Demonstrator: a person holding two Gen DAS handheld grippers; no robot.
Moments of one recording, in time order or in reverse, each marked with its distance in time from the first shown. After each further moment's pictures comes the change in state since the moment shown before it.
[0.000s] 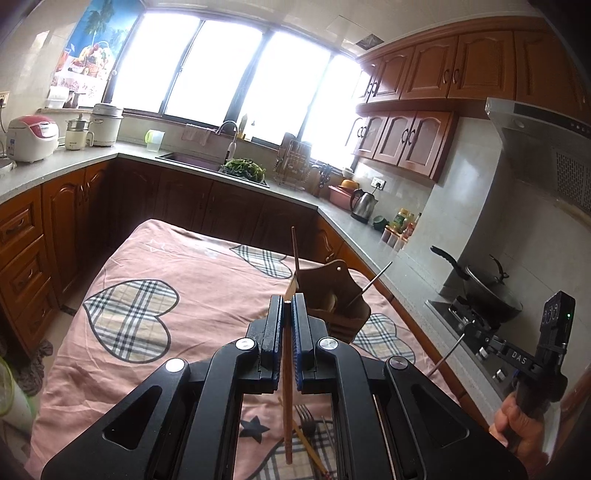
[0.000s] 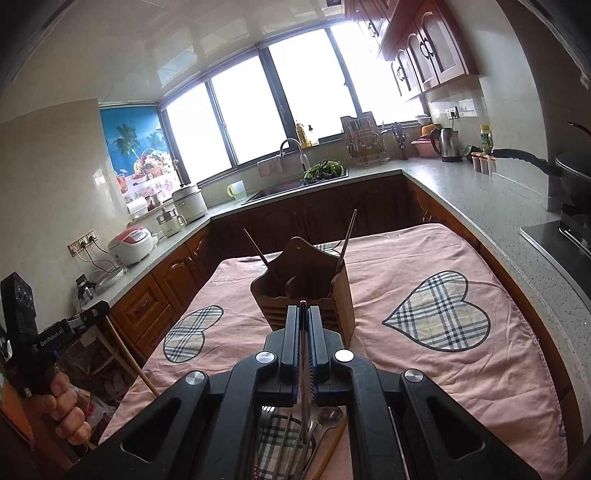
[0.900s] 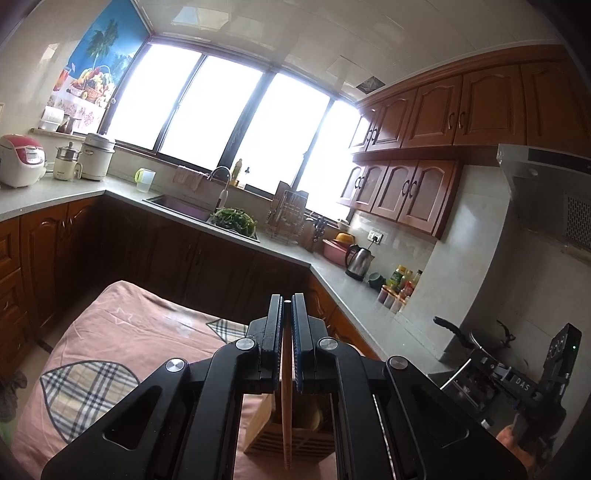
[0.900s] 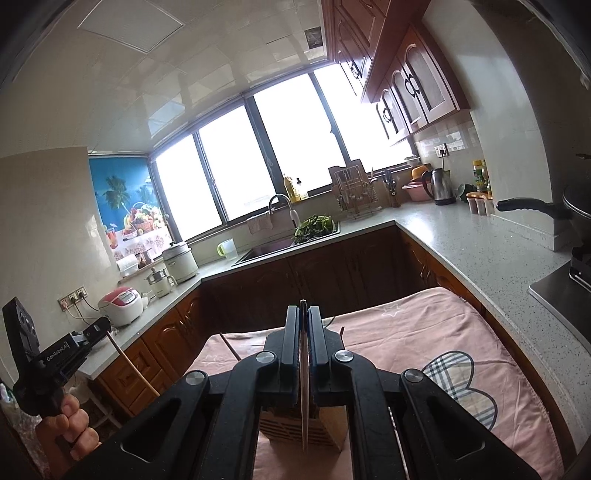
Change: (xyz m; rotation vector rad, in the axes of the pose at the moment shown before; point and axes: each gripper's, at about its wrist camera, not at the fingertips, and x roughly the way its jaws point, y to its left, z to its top) left arm 0.088 -0.019 0.090 -0.038 -0.193 -0.027; right arm 0.047 -0.027 0.091 0.053 -0.210 -0.017
